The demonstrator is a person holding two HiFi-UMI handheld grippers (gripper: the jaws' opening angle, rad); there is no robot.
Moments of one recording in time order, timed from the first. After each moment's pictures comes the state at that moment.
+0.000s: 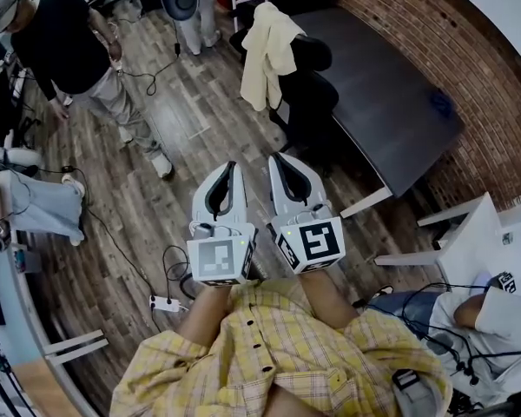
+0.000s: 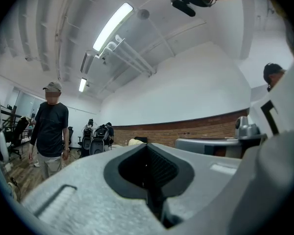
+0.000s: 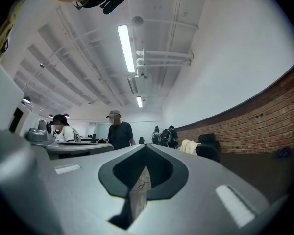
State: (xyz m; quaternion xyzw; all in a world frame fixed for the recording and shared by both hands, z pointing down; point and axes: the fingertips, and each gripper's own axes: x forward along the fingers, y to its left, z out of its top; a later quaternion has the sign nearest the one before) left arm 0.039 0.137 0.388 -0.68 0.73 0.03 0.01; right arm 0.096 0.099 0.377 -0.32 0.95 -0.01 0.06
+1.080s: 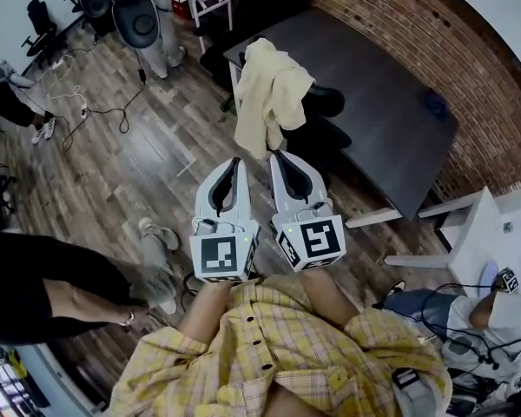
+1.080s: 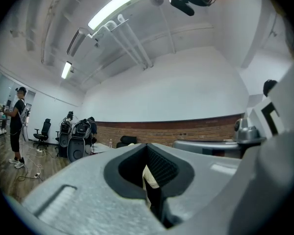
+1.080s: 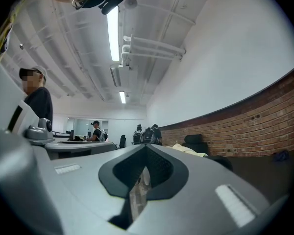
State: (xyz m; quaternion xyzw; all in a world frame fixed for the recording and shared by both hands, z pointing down) left arm -0.108 -0.091 0.372 -0.76 0.65 0.03 0.00; right arm -0.051 -0.115 0.369 -0.42 0.91 -0.01 0.05
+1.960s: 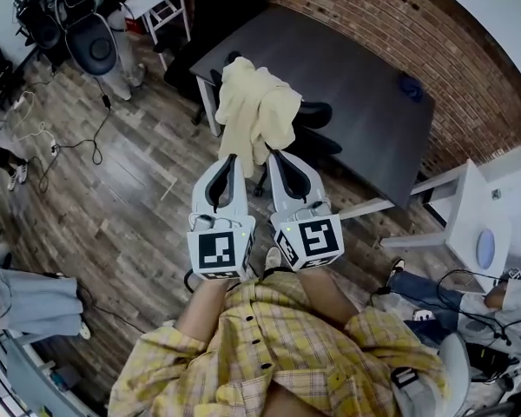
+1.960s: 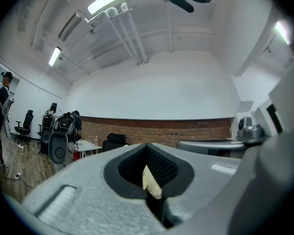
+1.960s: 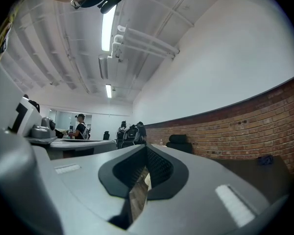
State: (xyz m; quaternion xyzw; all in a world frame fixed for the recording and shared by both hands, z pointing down) left arm -0.143 -0.190 0.369 -0.82 0.57 0.03 -0.02; right arm -0.079 -0.197 0.365 -0.51 0.86 -0.01 0.02
